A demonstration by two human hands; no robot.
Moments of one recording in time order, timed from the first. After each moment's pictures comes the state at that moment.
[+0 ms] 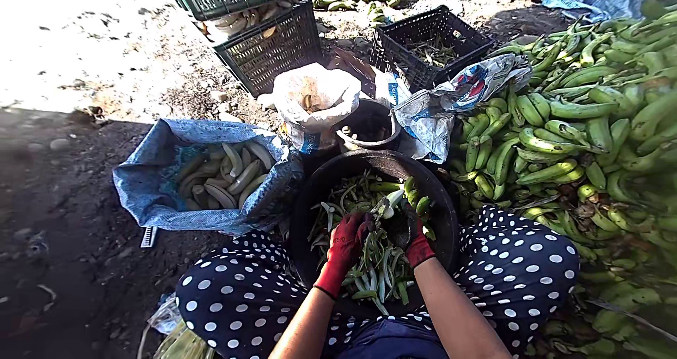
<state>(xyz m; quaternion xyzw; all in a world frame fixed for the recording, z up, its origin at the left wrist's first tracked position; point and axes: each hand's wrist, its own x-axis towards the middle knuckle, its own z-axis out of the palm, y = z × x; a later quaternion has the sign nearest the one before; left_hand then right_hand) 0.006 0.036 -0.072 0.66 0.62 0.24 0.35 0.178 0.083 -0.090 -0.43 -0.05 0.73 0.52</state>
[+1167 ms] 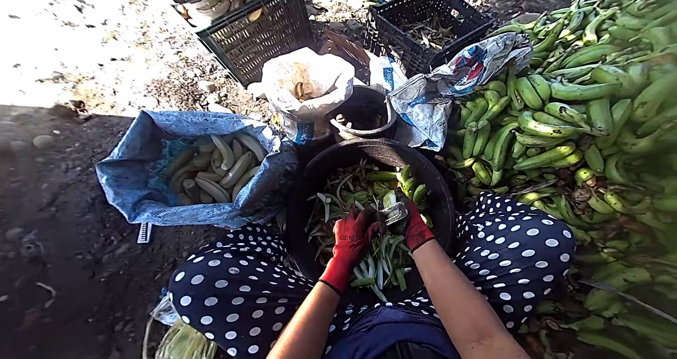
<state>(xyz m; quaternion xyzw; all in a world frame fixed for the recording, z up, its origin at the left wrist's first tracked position) 0.028 0.026 -0.073 0.71 0.62 0.19 0.29 0.189 0.091 -0.104 -0.52 -0.09 0.73 0.43</state>
